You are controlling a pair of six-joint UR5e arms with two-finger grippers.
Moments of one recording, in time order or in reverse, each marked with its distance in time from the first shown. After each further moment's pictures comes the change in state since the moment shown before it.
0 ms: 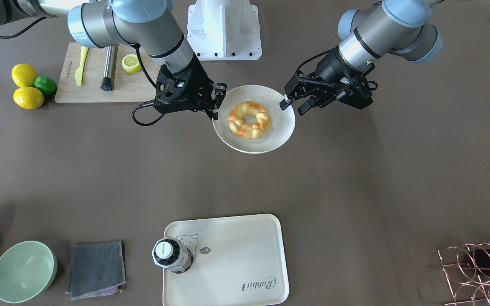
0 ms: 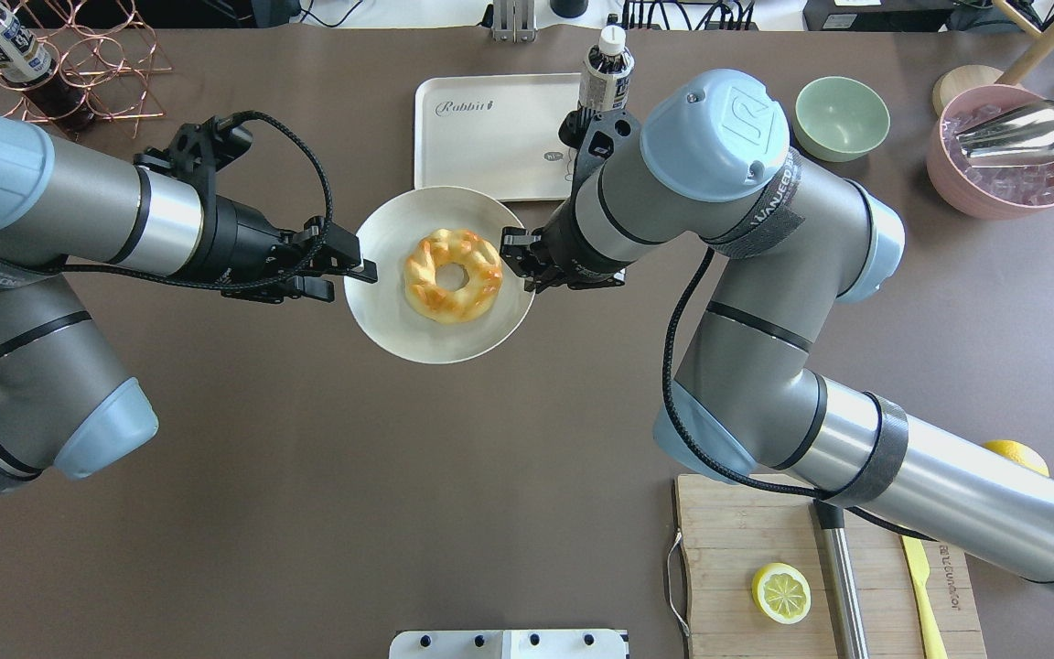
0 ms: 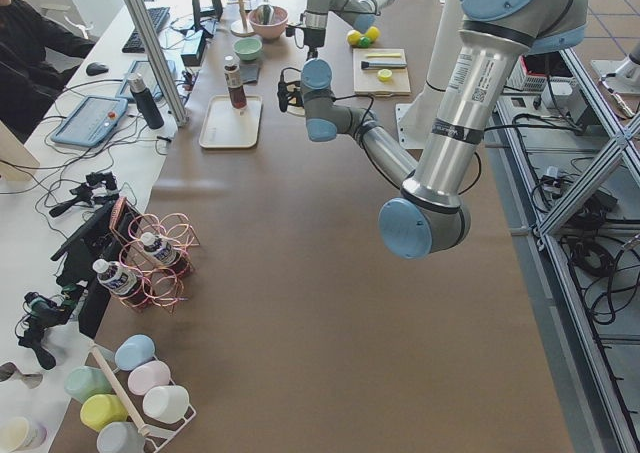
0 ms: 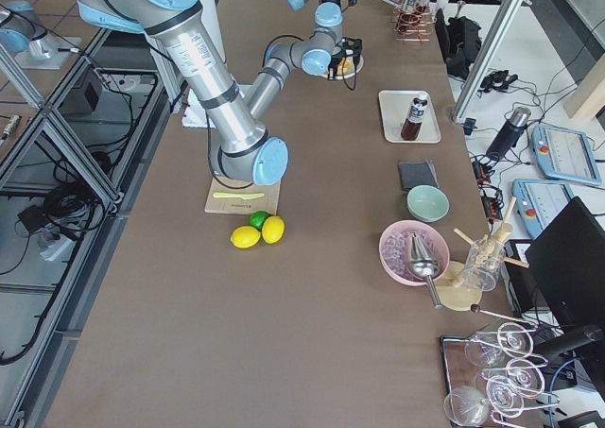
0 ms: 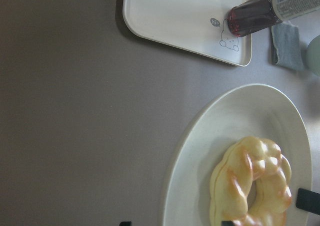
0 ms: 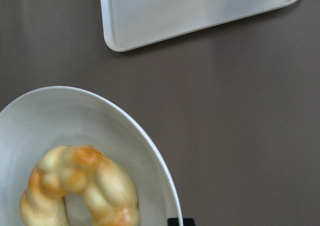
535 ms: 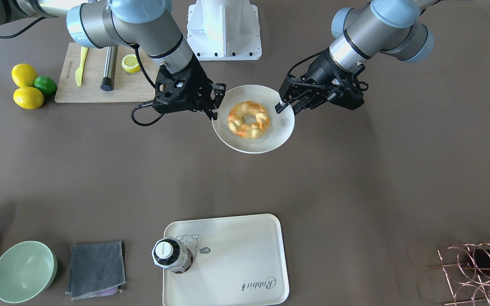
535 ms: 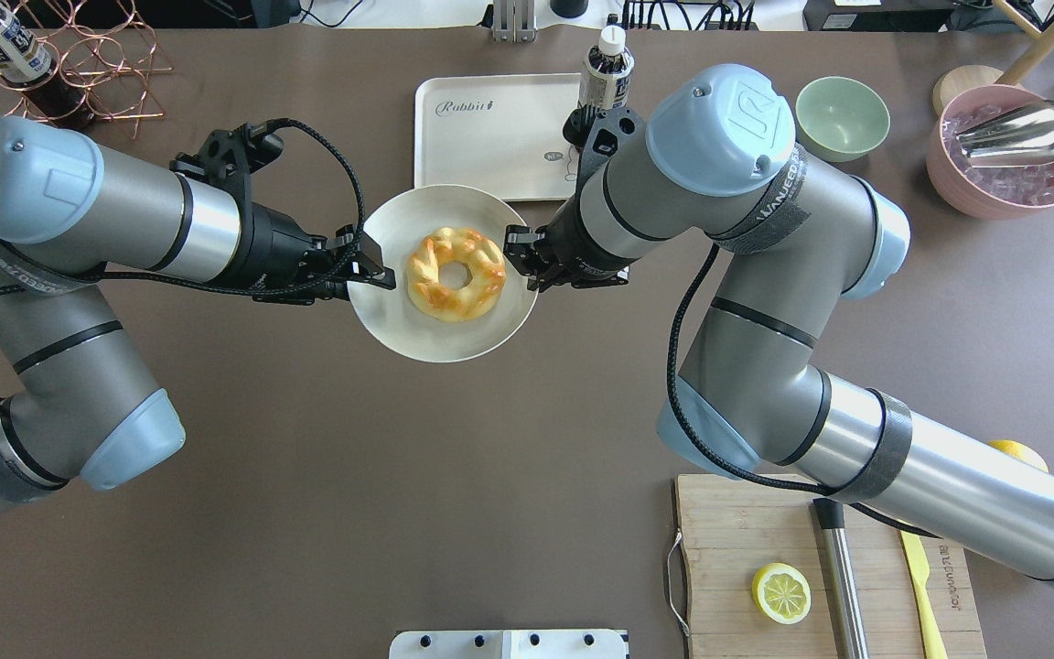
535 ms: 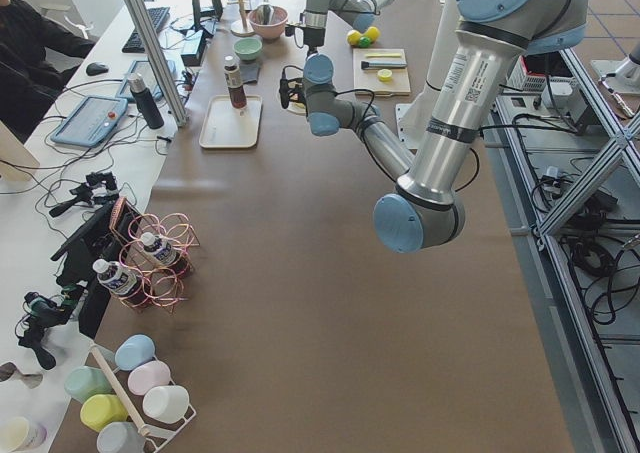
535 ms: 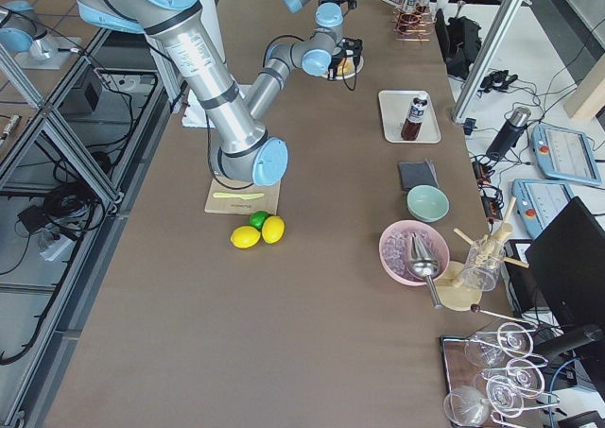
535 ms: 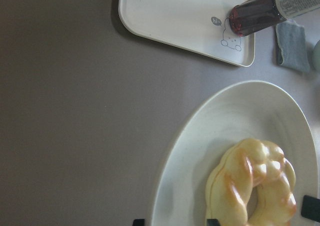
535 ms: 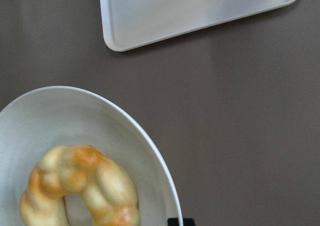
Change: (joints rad) left arm 0.036 -0.041 0.004 0.067 0.056 0.002; right arm 0.008 -0.003 0.000 0.001 0.015 -0.001
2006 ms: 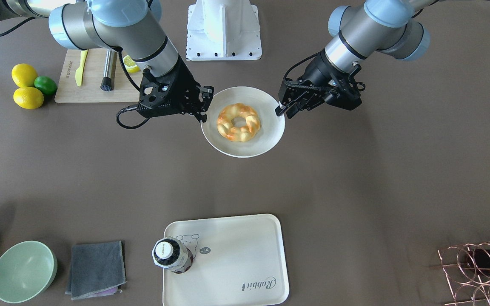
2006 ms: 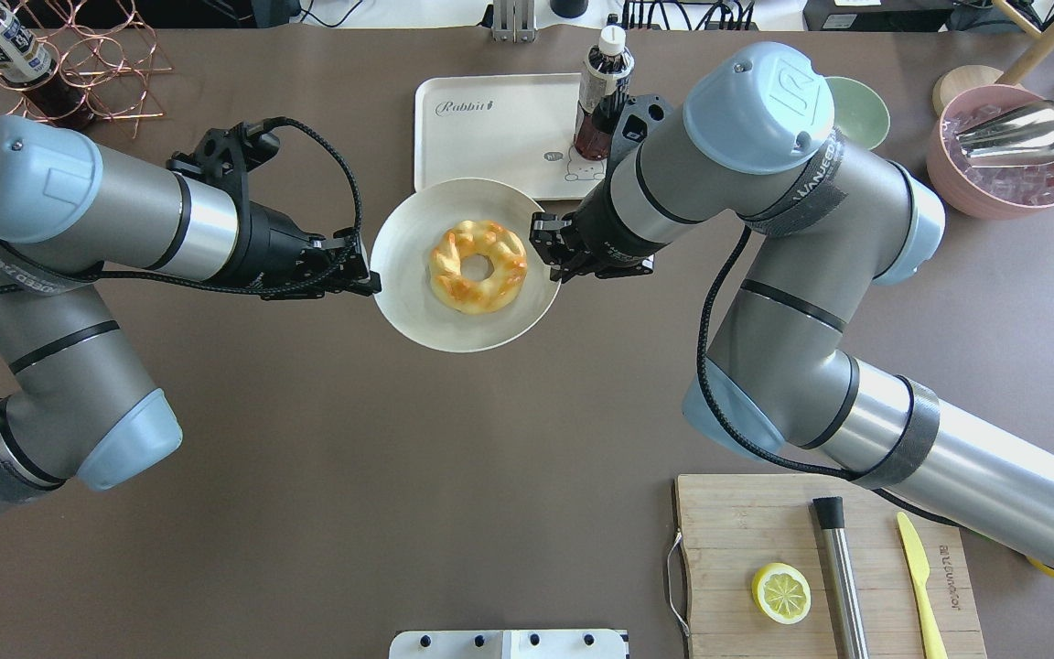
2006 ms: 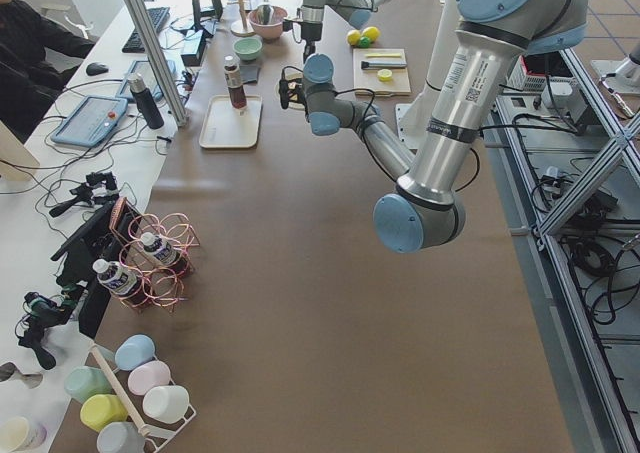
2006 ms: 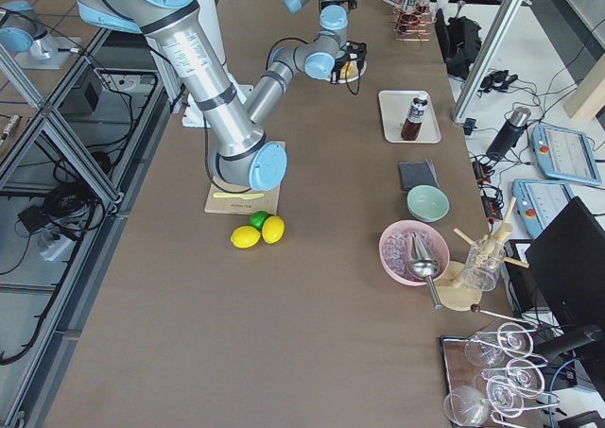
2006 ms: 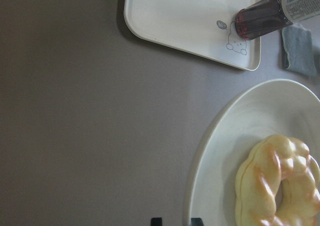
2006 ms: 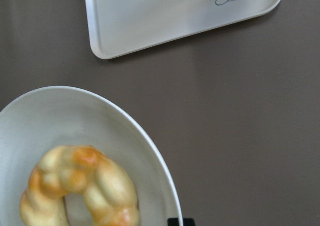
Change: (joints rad) left arm -0.002 0.004 -0.005 0.015 0.008 0.001; right arm 0.037 -0.031 0.017 0.000 0.041 -0.007
